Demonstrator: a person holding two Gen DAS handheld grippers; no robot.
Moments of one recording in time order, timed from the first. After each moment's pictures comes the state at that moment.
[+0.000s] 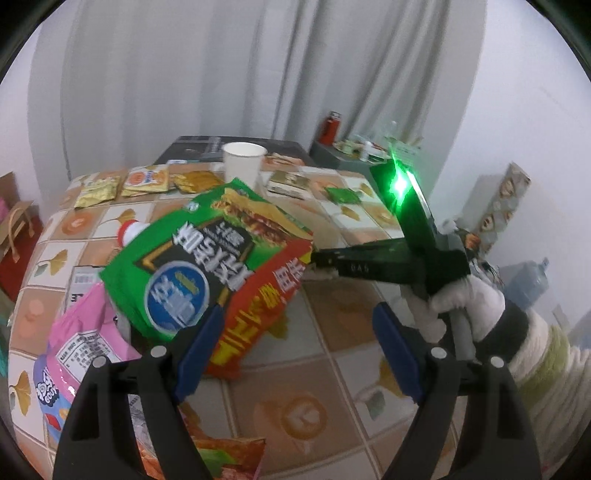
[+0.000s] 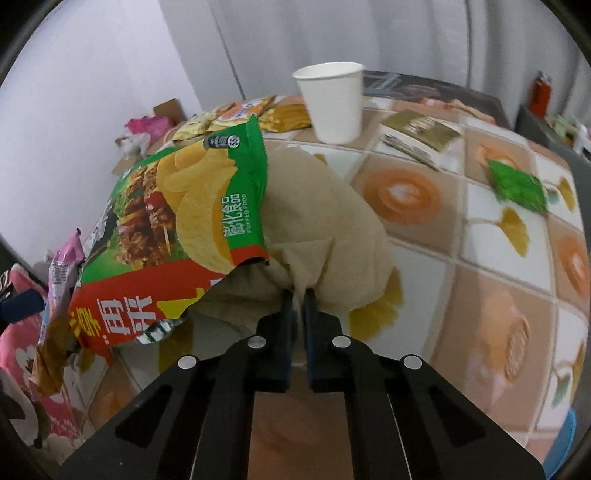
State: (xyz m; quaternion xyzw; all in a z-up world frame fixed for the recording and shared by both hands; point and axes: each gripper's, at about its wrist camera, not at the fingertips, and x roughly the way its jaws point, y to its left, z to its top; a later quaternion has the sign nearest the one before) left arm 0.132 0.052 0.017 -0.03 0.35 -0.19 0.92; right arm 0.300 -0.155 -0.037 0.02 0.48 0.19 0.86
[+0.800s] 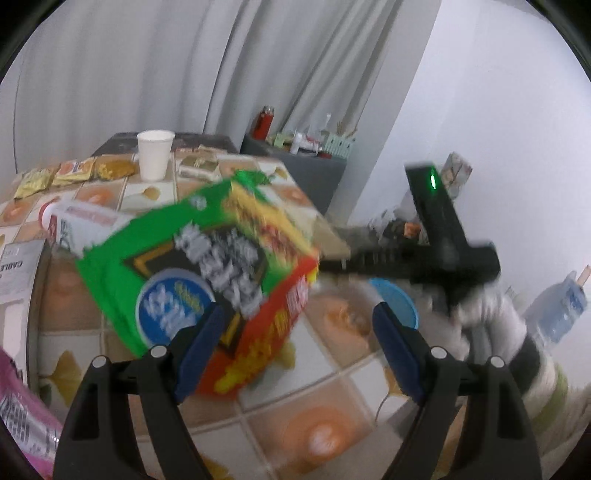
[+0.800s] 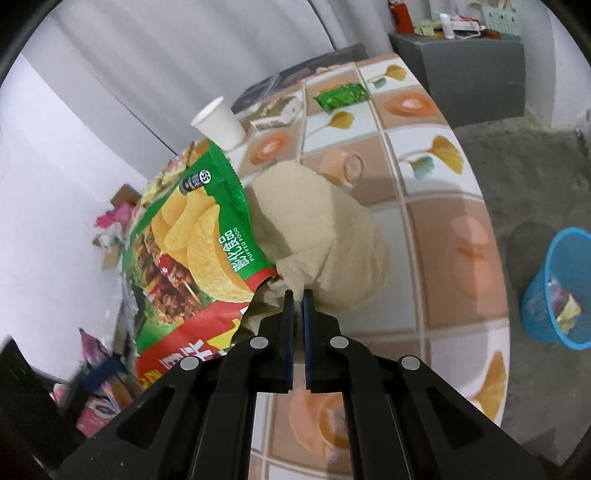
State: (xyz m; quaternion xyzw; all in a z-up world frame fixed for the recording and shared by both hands) left arm 0.088 -0.008 0.008 -0.06 0.33 -0.30 0.89; right arm 0.167 -0.259 -0.020 0.21 0.48 0.05 0.85
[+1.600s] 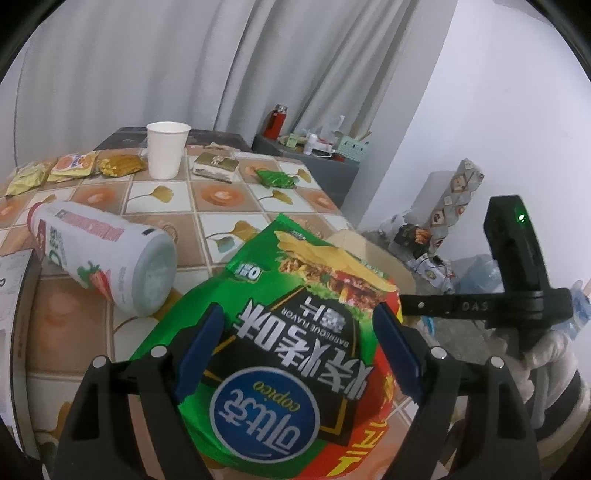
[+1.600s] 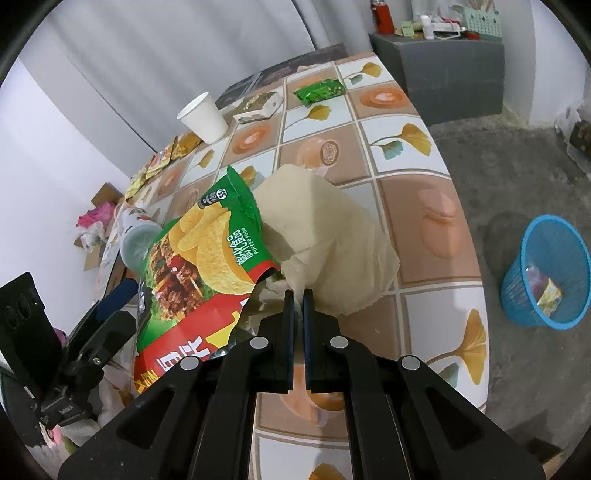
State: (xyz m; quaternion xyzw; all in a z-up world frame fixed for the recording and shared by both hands) left arm 0.143 0.009 -0.016 -0.07 0.33 -0.29 0.89; right arm 0.154 -0.250 -0.016 0.21 0.49 0.02 0.85
